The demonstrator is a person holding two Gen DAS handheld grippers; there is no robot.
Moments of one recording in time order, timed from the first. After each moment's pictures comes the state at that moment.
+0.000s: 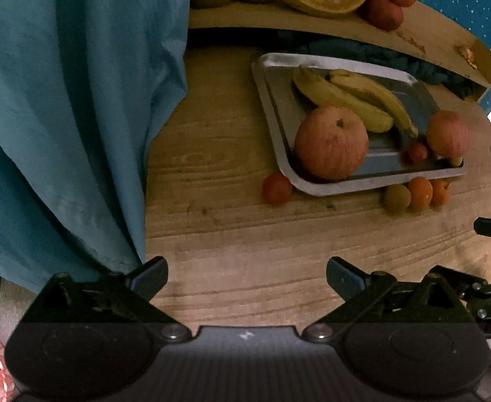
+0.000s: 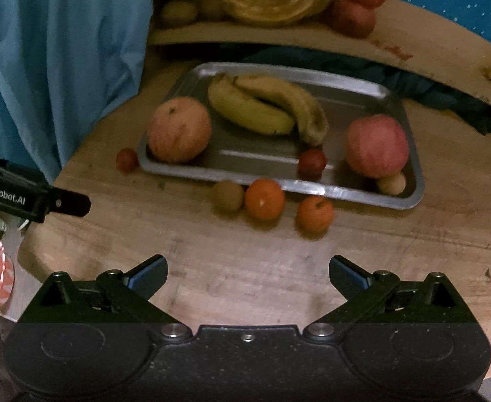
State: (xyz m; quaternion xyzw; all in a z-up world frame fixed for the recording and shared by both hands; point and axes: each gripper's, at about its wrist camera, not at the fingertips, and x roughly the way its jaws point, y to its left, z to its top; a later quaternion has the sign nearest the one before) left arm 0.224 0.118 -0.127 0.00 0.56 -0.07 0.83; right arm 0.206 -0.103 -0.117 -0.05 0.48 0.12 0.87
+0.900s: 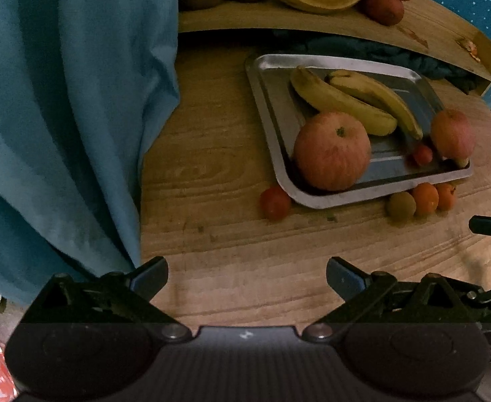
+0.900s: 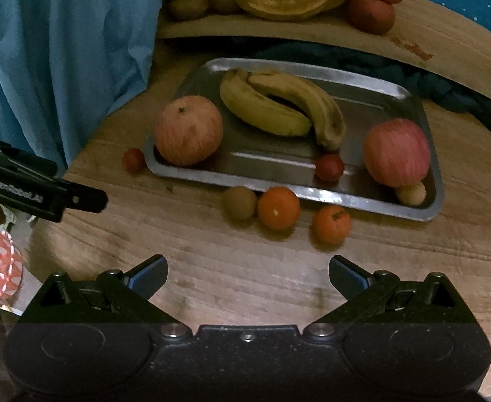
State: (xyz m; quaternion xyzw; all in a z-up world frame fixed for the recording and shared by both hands) left arm 0.243 0.110 -0.129 0.02 0.56 -0.07 0.82; right arm 0.225 -0.099 -0.119 -0.05 0.49 0.15 0.86
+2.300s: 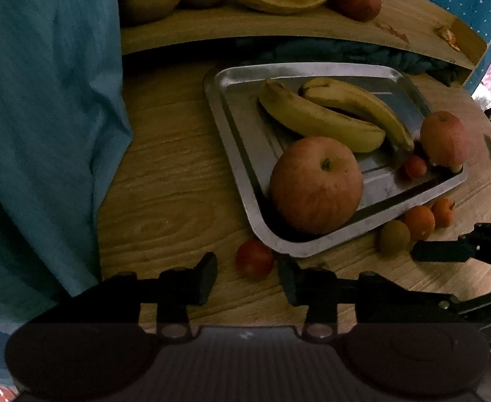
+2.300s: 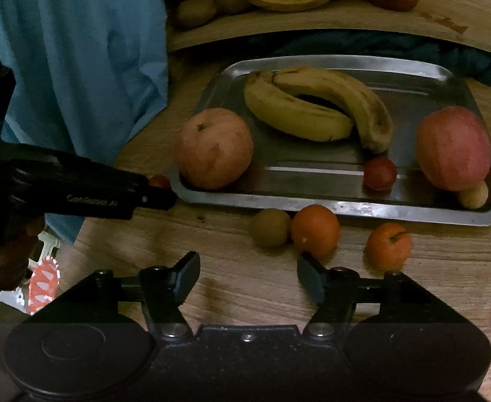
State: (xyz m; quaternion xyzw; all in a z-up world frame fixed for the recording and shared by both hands) left arm 0.283 0.092 -0.148 0.04 0.55 -0.14 0.82; right arm 0.252 -0.094 -0.137 0.04 0.50 0.20 0.84
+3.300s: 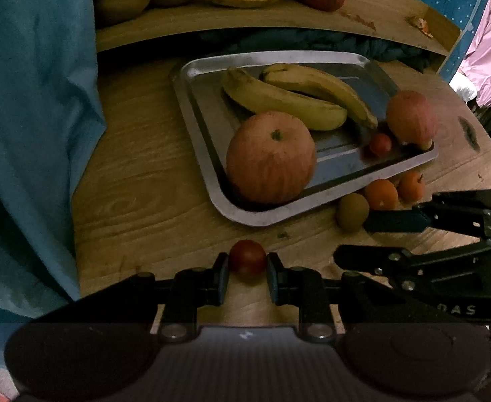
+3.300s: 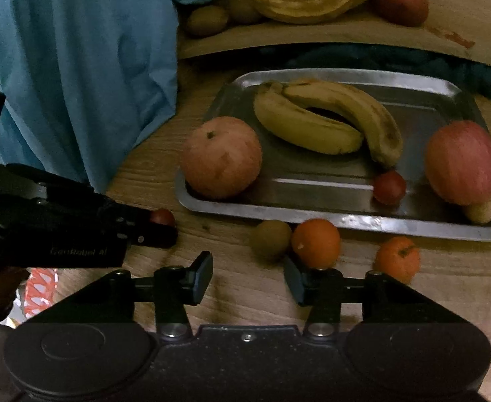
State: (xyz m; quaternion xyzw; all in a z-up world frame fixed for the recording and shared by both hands) left arm 0.258 0.084 -0.140 0.05 0.55 -0.17 0.82; right arm 0.256 -0.087 -0.139 0.04 0.48 0.21 0.85
